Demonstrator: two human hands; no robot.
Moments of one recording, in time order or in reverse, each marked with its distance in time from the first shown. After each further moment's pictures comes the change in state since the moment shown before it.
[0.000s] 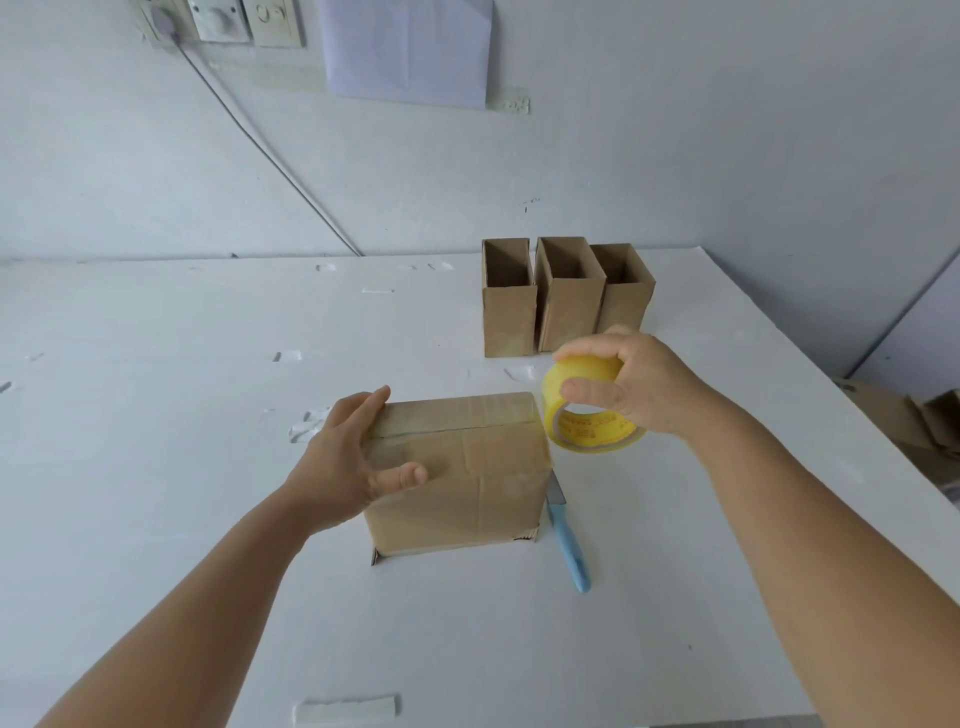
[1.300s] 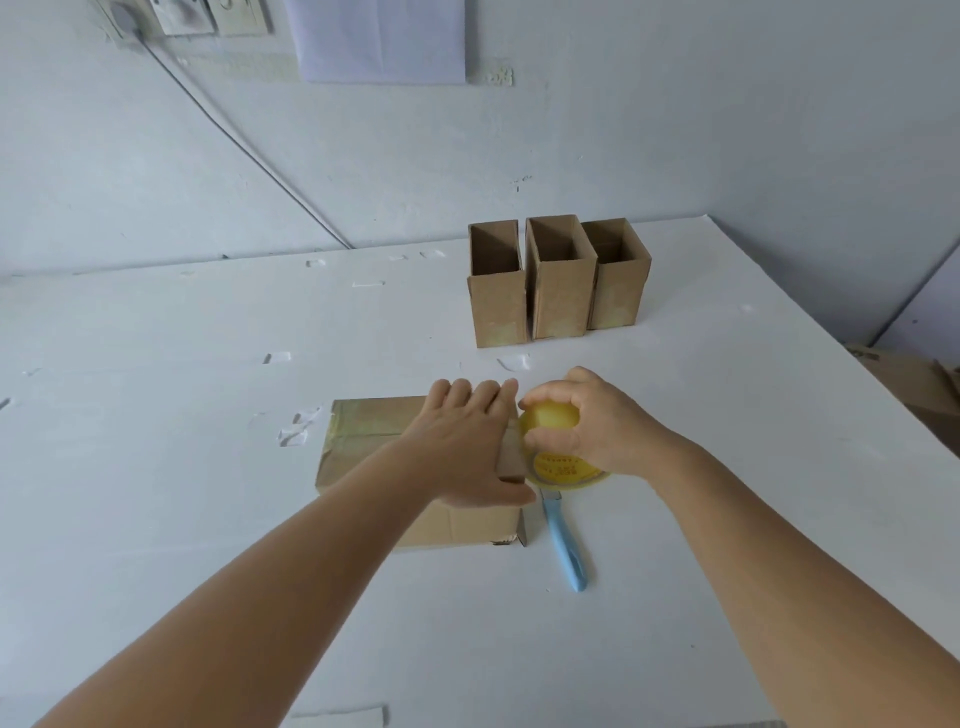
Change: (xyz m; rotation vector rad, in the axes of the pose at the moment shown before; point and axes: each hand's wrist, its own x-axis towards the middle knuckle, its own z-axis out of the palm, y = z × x) left_hand 0.045 0.092 0.074 0.910 -0.275 0.350; right_hand -0.001 0.041 0.043 -0.124 -0.125 0.051
